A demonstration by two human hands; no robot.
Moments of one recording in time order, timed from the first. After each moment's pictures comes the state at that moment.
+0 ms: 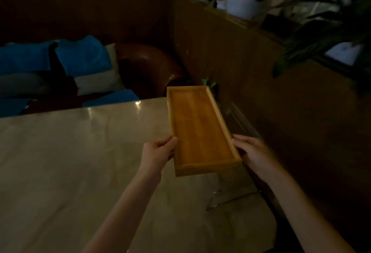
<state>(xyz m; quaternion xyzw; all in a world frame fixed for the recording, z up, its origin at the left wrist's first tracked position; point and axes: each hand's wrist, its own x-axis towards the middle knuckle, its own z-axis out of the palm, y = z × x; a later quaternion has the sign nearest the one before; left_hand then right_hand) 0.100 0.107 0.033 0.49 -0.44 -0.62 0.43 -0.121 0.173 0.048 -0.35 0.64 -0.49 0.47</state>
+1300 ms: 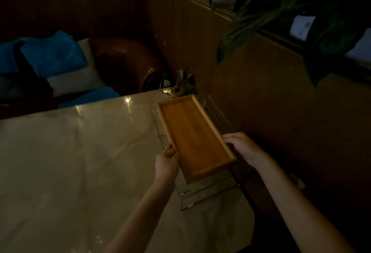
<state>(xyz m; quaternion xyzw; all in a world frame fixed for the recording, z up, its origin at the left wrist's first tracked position) -0.016 0.123 -0.020 0.53 -0.46 -0.61 0.36 -0.216 0.150 0.000 -0.38 0.73 -0.35 0.45</state>
